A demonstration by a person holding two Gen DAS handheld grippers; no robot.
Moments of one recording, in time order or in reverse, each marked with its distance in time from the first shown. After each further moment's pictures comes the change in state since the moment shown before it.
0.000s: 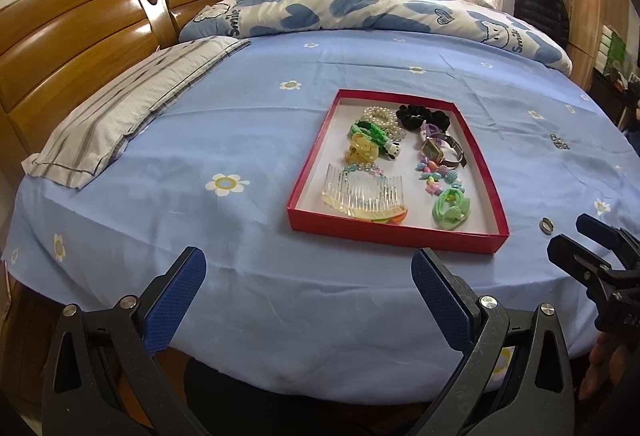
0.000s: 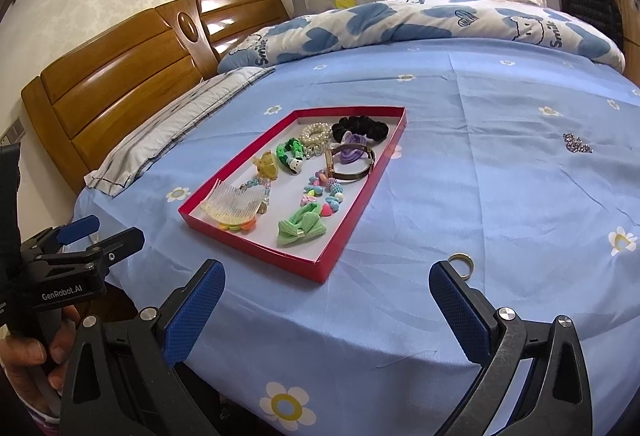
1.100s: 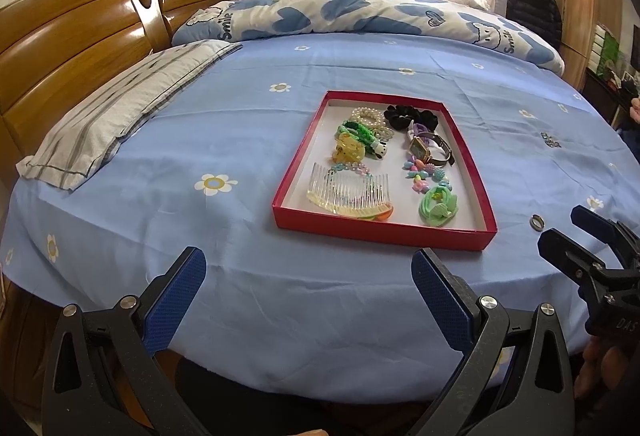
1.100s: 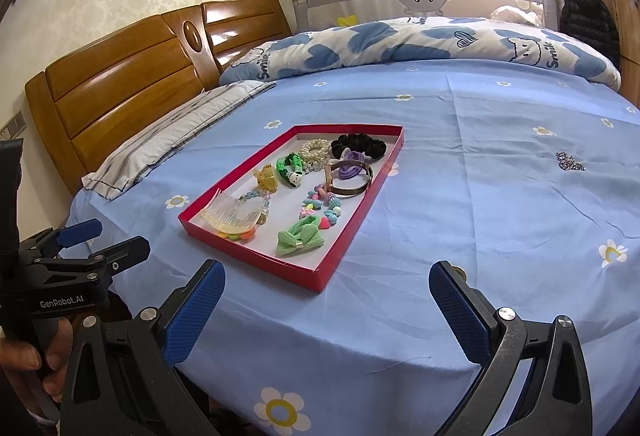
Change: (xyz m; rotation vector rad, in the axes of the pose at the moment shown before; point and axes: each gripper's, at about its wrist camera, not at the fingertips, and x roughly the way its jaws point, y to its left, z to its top) left arm -0.002 -0.007 -0.005 0.004 -0.011 -0.025; right arm -0.005 0.003 -0.002 -0.037 -0.061 -0.019
